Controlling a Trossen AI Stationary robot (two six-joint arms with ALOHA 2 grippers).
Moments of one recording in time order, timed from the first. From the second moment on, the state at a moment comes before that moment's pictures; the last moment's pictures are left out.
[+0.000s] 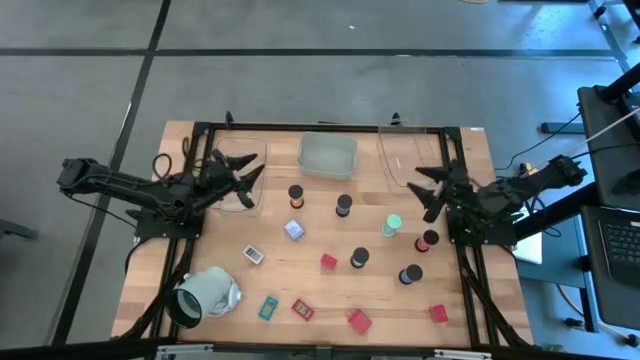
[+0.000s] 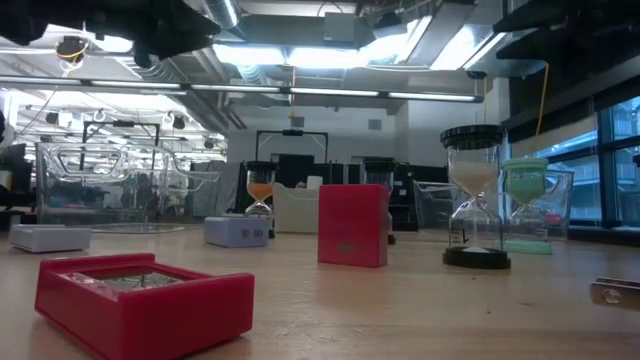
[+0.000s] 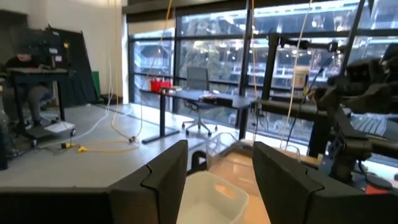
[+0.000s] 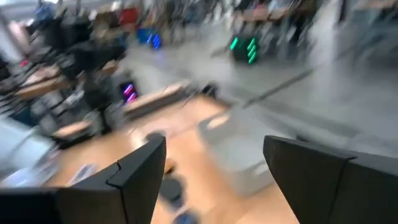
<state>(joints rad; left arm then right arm) -0.12 0.70 0.31 0.58 -0.77 0.02 0.47 0.47 0.50 -0.27 0.92 0.42</state>
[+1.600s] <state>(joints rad) -0.12 0.81 0.31 0.57 -0.77 -0.07 0.47 1.18 0.91 -1.31 0.15 1.30</state>
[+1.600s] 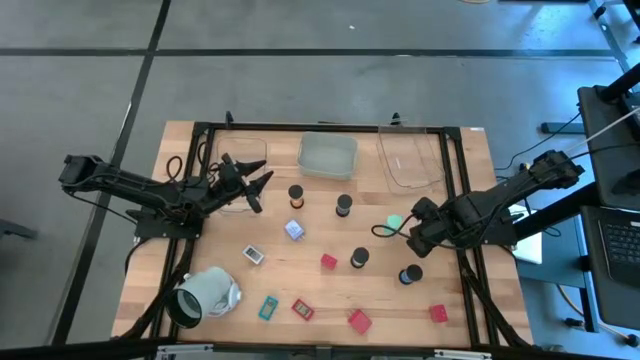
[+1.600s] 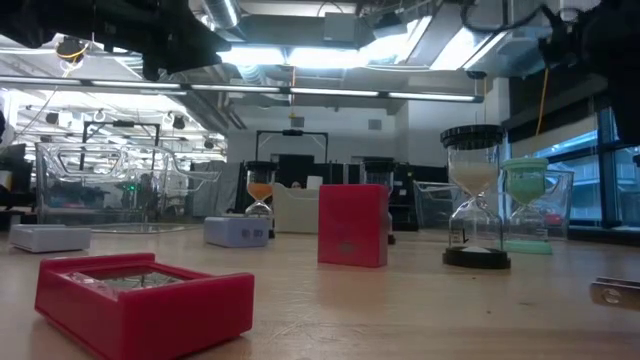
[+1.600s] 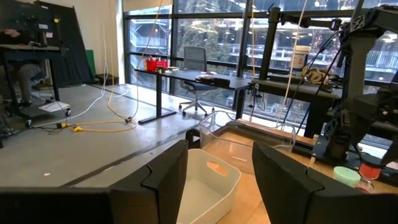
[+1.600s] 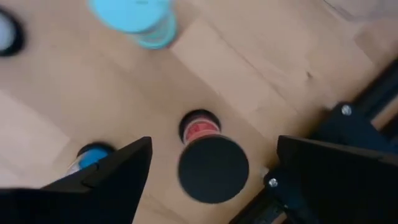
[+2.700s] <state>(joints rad) -0.12 0.81 0.31 0.54 -0.77 -0.07 0.47 1.18 0.76 -1.22 0.01 1.35</state>
